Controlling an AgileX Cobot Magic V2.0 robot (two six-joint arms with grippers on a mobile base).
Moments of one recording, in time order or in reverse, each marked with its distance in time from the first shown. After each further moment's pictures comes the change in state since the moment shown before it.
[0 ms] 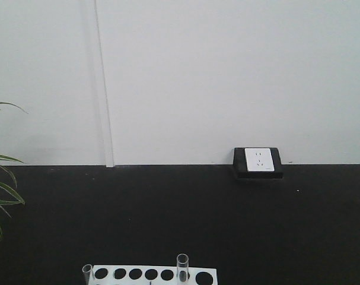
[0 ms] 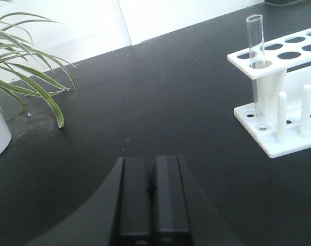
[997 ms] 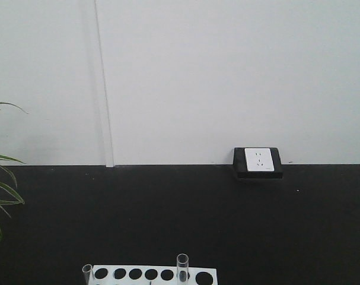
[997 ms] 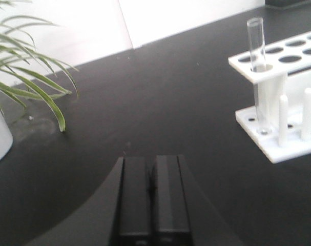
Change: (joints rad) left arm 0.000 0.000 0.000 0.000 -0.023 0.000; right arm 0.000 0.000 0.000 -0.056 0.000 -0.042
